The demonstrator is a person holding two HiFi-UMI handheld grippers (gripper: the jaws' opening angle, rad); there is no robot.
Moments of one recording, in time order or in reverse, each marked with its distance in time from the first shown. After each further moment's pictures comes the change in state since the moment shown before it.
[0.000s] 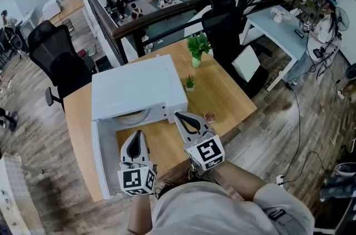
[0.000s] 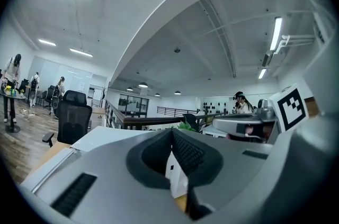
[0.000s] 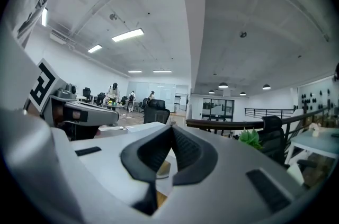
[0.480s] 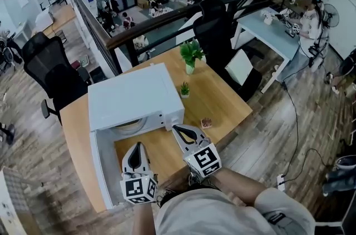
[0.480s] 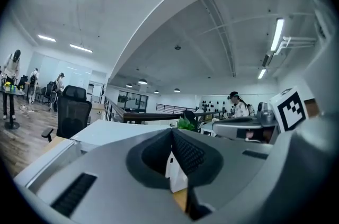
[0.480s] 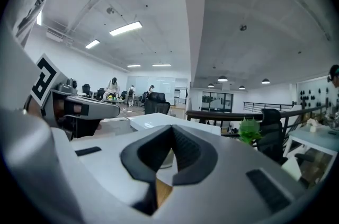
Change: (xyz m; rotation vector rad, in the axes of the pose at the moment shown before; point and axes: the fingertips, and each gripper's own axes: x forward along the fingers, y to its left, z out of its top) left arm -0.005 0.004 -0.023 -0.019 0.031 -0.014; right arm -0.005 0.010 -0.041 0.011 0.103 -0.006
